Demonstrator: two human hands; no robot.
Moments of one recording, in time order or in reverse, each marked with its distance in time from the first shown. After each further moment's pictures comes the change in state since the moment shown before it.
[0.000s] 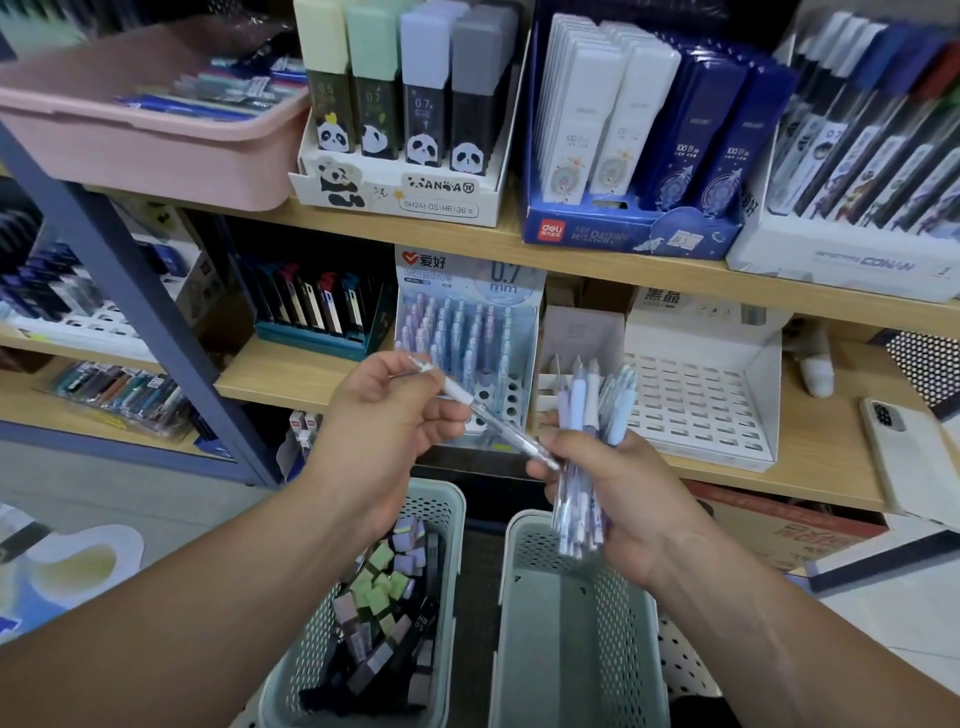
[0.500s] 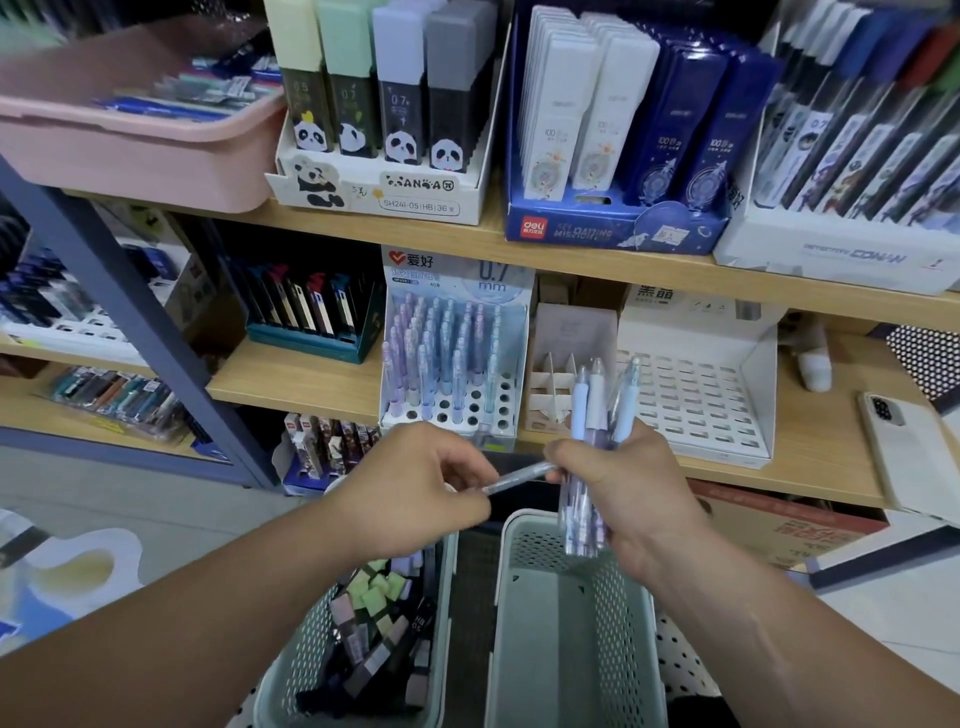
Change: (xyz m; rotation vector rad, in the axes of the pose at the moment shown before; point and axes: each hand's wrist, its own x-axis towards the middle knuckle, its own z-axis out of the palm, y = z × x) left_hand -0.006 -0.023 -0.005 1.001 -0.430 0.085; right_hand 0.014 0.007 -0.016 -0.284 0.227 -0.141
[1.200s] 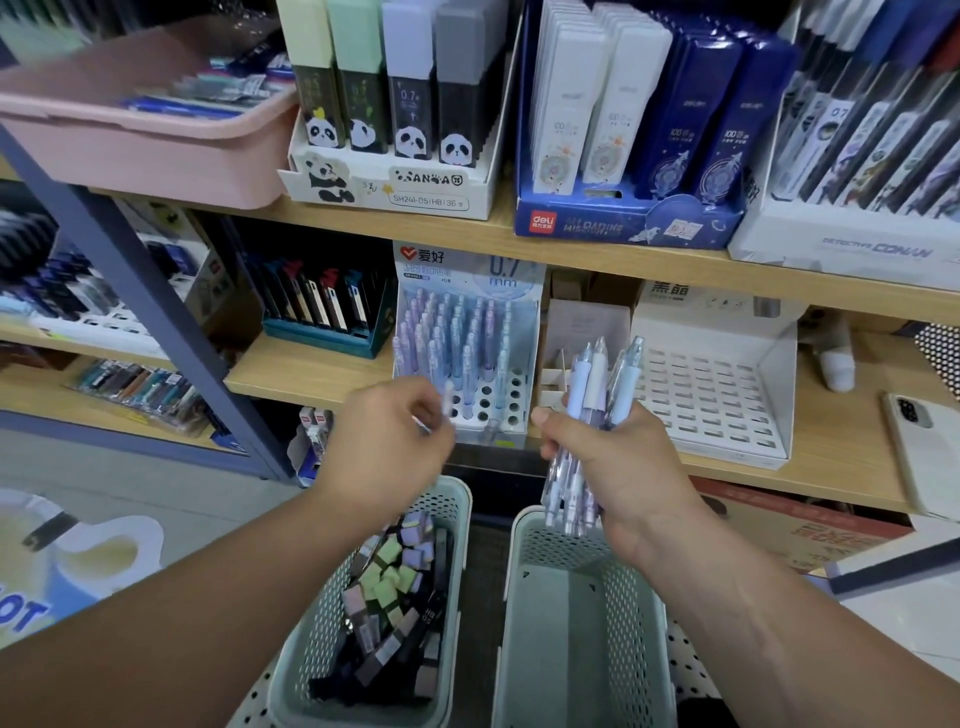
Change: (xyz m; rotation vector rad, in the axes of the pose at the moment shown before) left_hand 0.012 -0.018 -0.008 0.162 0.514 0.022; right_hand 0.001 -0.007 0.013 0.062 -0.044 -0.045
